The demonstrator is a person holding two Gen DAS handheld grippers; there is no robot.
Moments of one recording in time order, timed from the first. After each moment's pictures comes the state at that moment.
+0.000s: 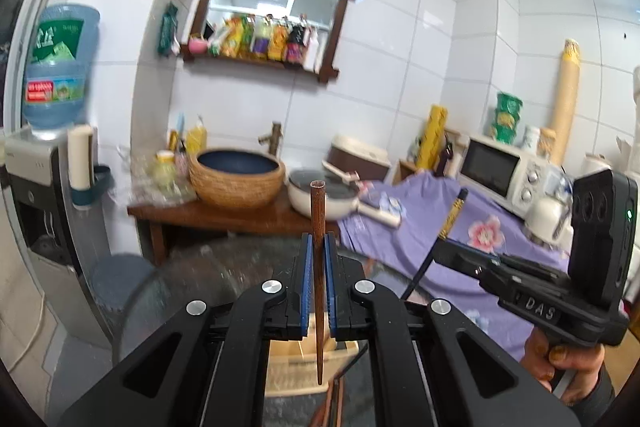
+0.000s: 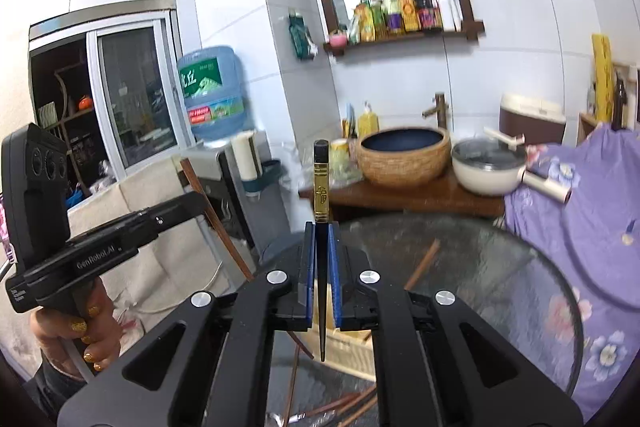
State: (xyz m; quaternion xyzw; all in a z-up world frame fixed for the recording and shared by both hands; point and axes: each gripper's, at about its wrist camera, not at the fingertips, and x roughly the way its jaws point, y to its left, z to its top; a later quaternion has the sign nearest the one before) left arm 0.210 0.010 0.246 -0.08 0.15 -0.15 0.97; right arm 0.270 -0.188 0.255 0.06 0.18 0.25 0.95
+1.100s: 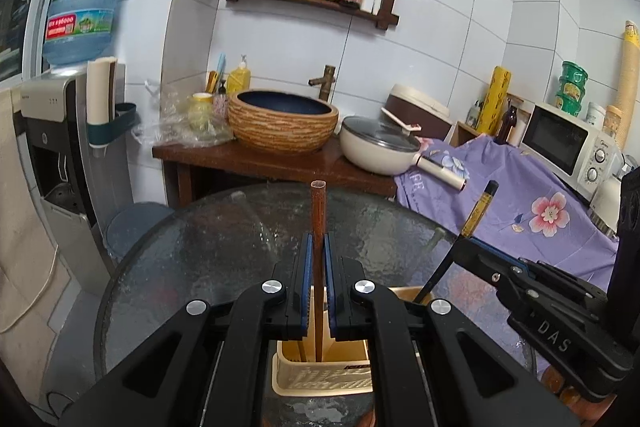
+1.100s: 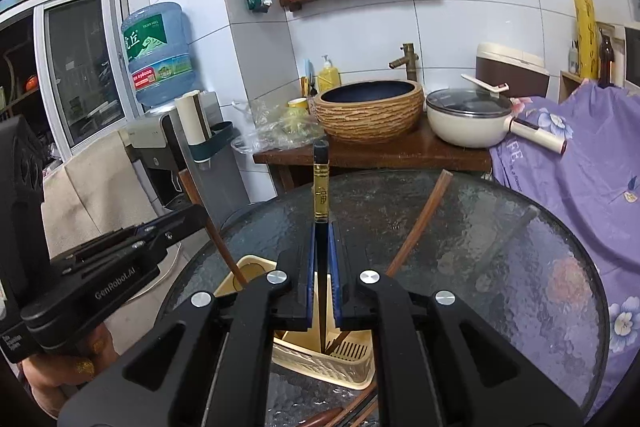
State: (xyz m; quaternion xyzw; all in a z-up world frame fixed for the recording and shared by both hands) left arm 0.303 0.010 0.130 -0.09 0.24 -0.07 0.96; right arm 0.351 -0.157 0.140 0.06 0.25 0.19 0.95
